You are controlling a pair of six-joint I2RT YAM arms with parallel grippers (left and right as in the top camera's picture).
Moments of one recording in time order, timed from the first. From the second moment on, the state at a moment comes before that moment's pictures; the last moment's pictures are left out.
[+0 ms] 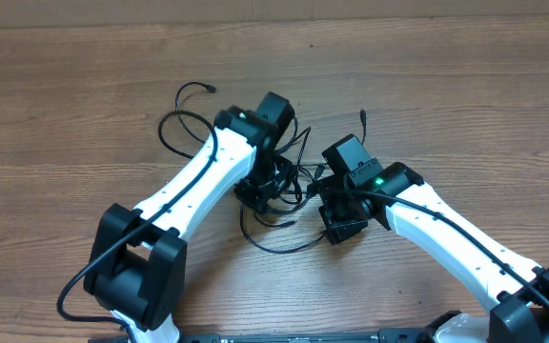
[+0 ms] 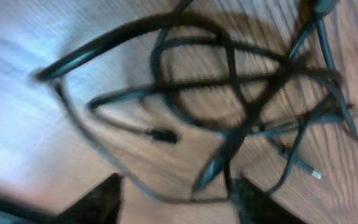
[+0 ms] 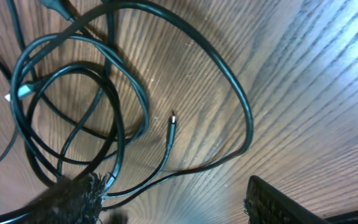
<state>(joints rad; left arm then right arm) -0.53 1.86 1.41 -1.08 0.23 -1.48 0.57 1.52 1.00 -0.77 -0.28 1.72</state>
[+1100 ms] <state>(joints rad) -0.30 1.81 1.28 -0.91 0.80 -1.71 0.41 1.52 1.00 -0.72 -0.67 0.75</state>
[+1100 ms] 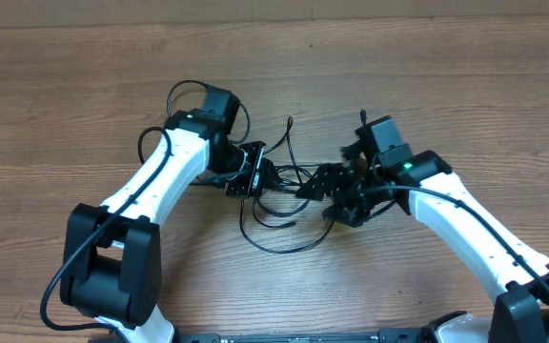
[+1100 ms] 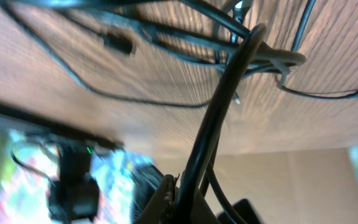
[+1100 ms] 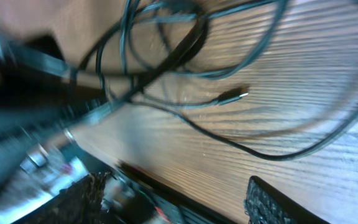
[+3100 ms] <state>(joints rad) -0.30 1.81 1.28 -0.85 0.52 -0.79 0.55 1.67 1.00 -0.14 -0.38 0.98</state>
